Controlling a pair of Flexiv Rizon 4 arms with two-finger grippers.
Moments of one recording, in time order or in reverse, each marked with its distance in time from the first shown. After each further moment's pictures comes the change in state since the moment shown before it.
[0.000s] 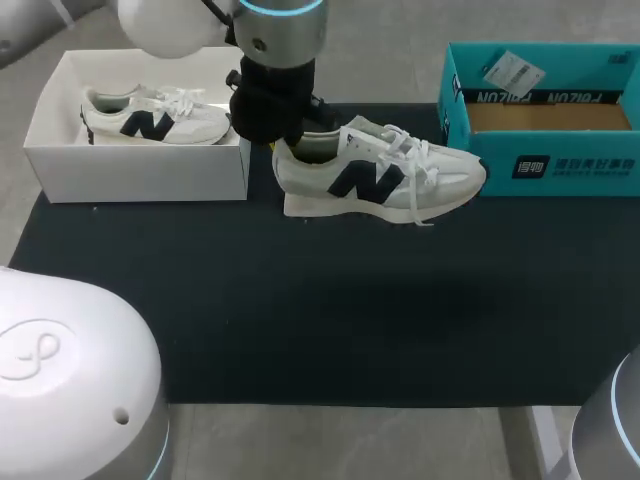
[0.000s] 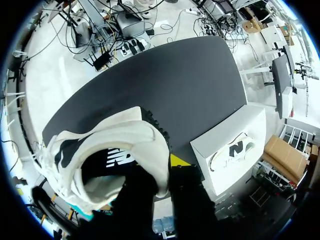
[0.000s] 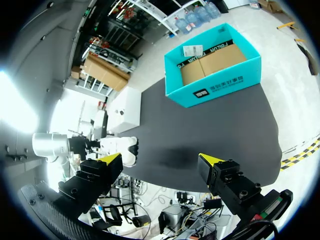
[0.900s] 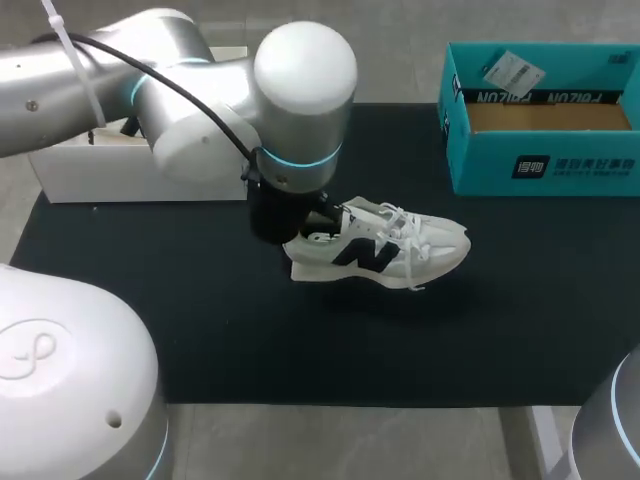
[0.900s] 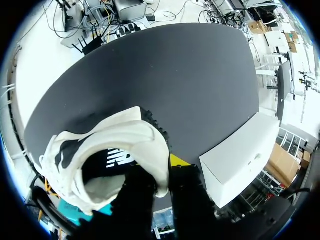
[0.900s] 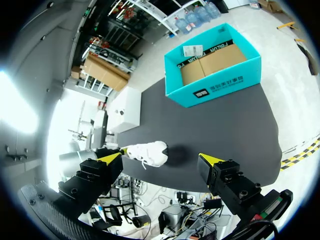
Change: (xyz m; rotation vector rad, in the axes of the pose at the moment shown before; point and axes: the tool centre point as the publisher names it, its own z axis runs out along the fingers) left arm -0.031 -0.040 0.120 -0.079 0.074 -0.038; right arm 0.000 0.000 0.000 0.000 0.000 0.000
